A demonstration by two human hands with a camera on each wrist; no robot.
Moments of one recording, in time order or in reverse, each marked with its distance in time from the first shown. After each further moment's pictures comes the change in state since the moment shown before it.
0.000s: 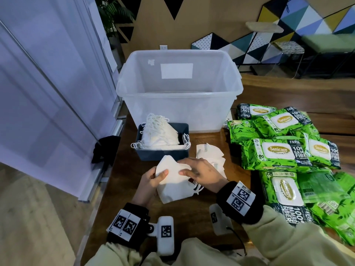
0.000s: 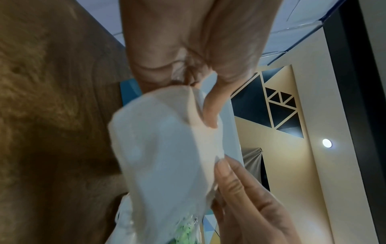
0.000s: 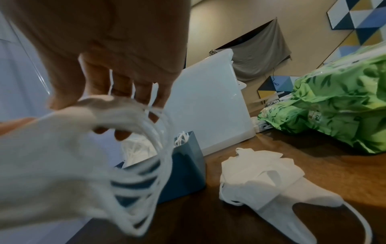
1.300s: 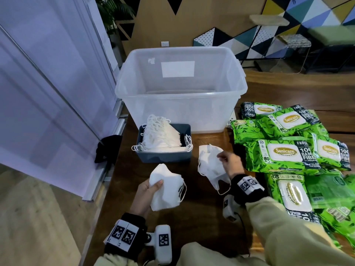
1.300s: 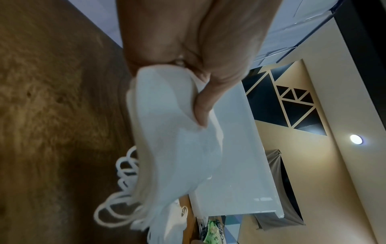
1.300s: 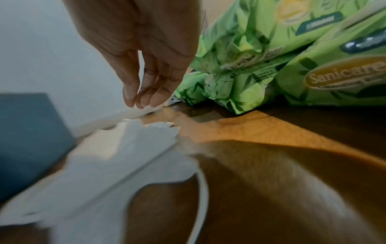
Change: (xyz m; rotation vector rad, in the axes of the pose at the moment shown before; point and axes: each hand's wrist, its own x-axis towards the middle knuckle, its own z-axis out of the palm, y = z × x) left_hand 0.003 -0.015 -0.015 0.072 0.155 -0.126; right_hand 0.004 0.128 0.004 0.088 0.427 0.619
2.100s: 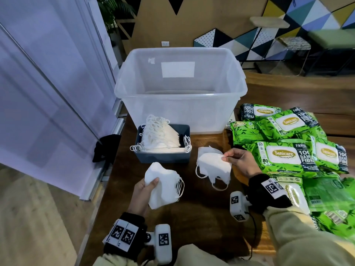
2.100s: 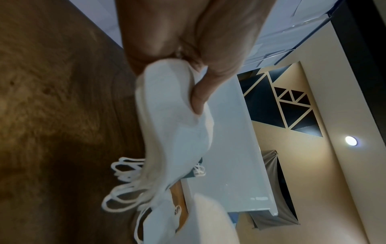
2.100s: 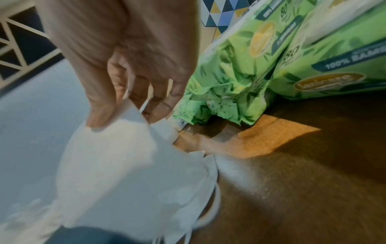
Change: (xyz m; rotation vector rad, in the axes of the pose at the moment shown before) left_hand 0.008 -0.001 0.001 -0.062 0.081 0.023; right_hand -0.014 -0.016 -0.052 0.645 -0.095 0.054
